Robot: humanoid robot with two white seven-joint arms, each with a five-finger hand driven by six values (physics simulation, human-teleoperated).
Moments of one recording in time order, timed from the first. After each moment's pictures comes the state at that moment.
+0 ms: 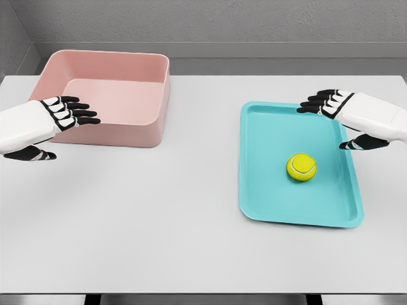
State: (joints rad) left arm -0.33 1.19 -0.46 -1.70 -0.37 -0.61 -0.09; right arm -0.42 -1.05 0.47 -1.61 0.26 -0.61 0.25
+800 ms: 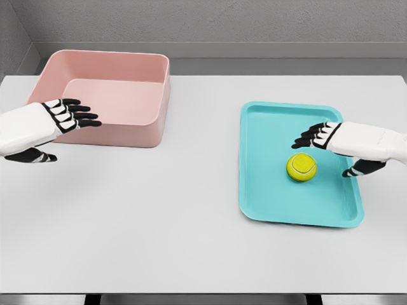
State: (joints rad) left arm -0.33 1.19 -0.47 -1.71 -0.37 -0.61 -0.09; right arm -0.42 -1.05 0.48 -1.64 0.20 -0.61 0.54
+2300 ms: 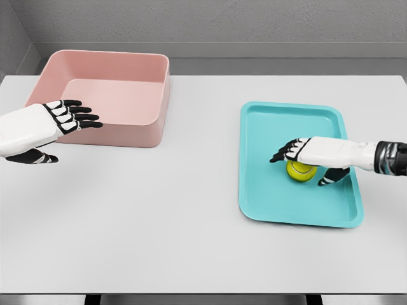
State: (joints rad) left arm -0.32 1.18 -0.47 -1.71 -0.37 -0.61 -0.09; right arm -0.53 -0.87 0.66 -1.45 0.33 -0.61 0.57
